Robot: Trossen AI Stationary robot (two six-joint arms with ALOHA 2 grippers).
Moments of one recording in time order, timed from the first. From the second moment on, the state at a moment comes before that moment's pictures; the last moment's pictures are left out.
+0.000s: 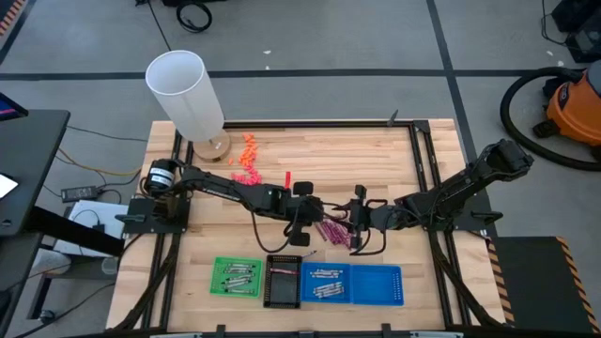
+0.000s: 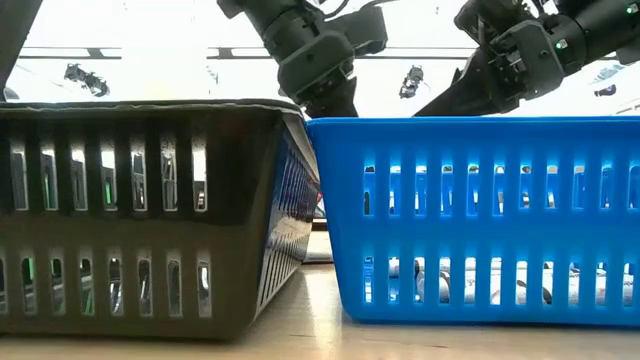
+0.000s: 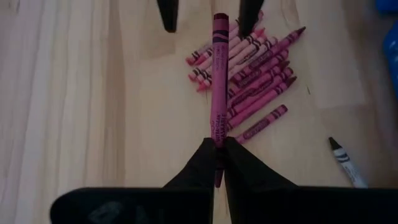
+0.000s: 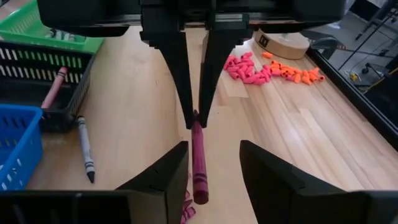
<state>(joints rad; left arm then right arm) -0.13 1.90 1.42 -0.45 -0.22 0.08 0.35 1.33 0.51 0.34 0.54 0.02</state>
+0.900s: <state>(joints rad) -0.13 1.90 1.42 -0.34 -0.22 0.12 0.35 1.33 0.51 0.29 0.52 0.03</state>
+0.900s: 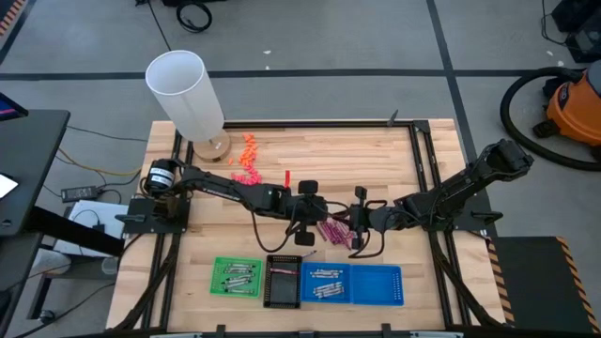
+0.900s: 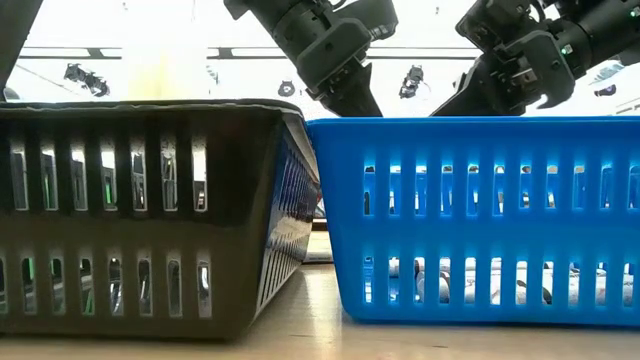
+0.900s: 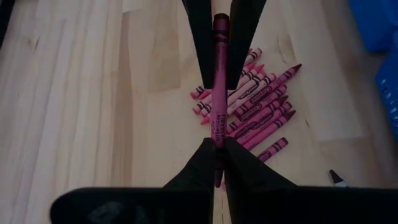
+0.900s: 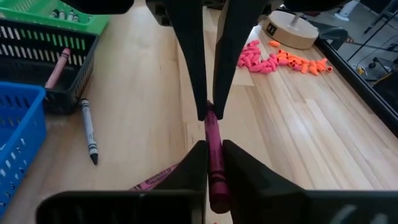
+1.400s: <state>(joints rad) -0.15 1.87 1.42 -0.44 -0.27 0.07 0.35 1.32 0.51 0.24 0.46 0.10</state>
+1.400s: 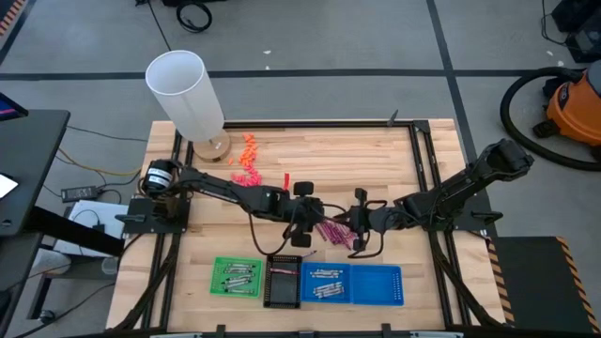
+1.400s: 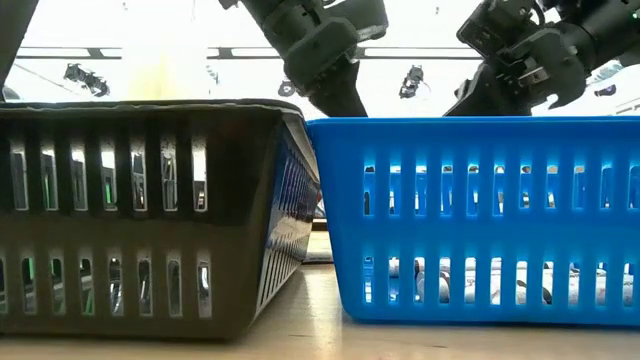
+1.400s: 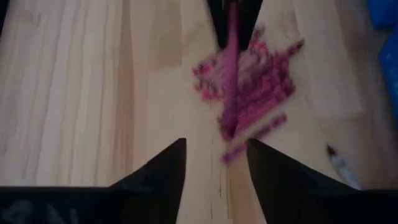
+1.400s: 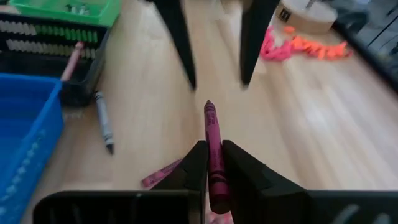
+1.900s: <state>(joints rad) -0.28 1.86 1.40 -0.49 -0.32 0.02 0.55 1.21 0.60 -0.10 0.19 0.40</state>
